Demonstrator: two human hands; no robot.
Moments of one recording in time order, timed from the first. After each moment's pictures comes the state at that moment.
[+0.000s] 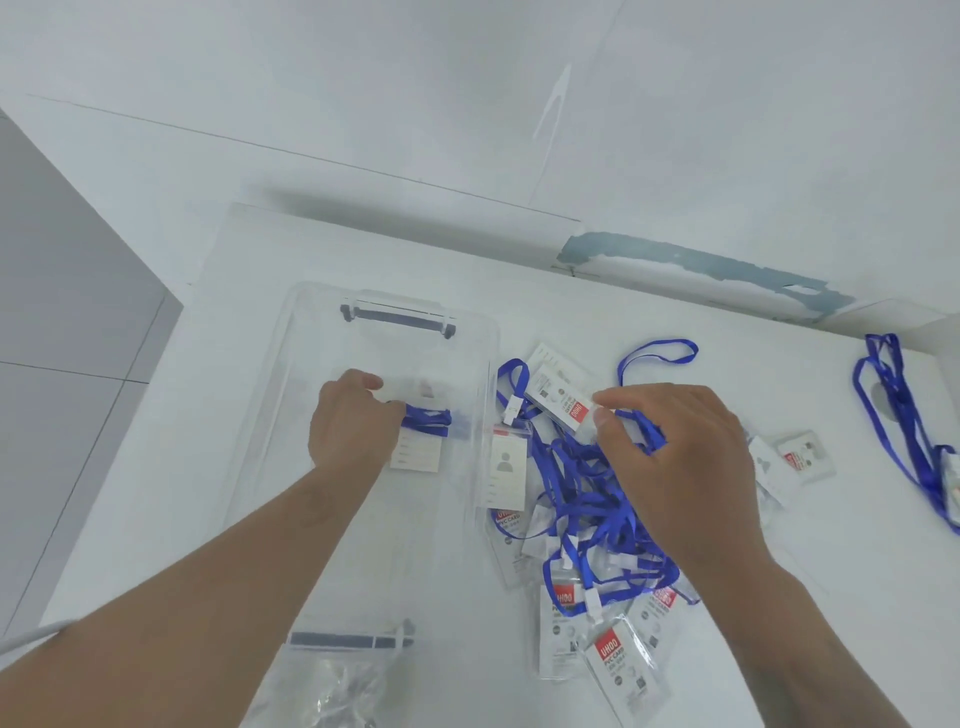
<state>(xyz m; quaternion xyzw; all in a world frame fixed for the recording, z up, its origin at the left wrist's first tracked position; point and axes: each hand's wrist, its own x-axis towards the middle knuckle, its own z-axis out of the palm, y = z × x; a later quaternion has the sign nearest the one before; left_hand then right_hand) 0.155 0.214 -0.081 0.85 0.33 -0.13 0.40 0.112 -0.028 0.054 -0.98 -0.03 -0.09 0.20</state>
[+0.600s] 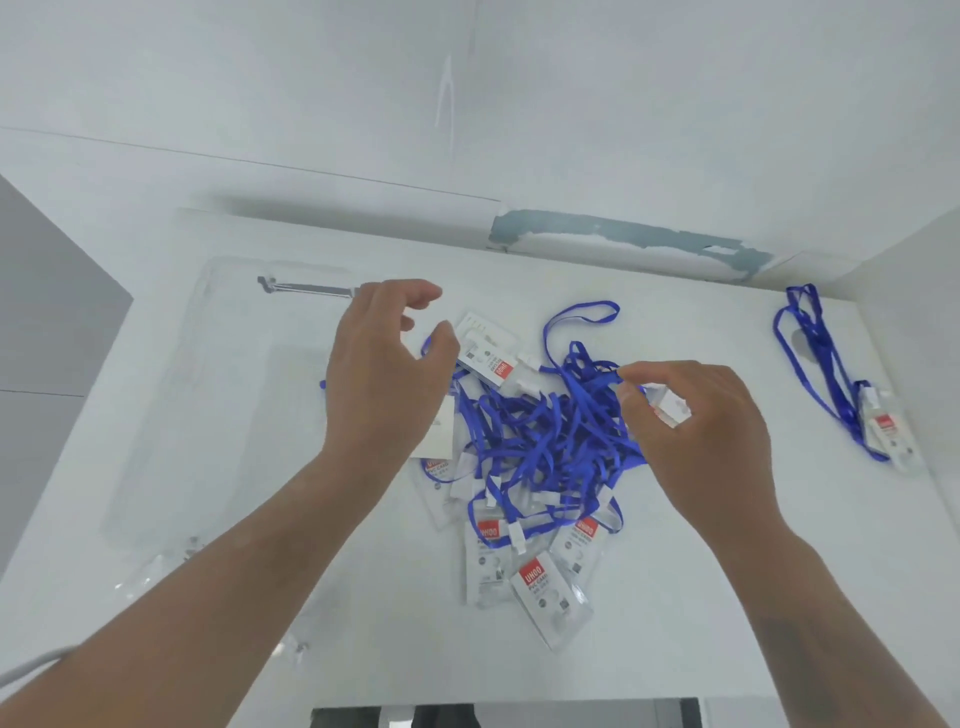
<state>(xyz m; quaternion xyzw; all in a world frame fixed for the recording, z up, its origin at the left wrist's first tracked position) 0.097 0.104 0.056 0.86 0.09 0.14 0.48 0.060 -0.133 0.078 -0.96 0.01 -0.13 0.24</state>
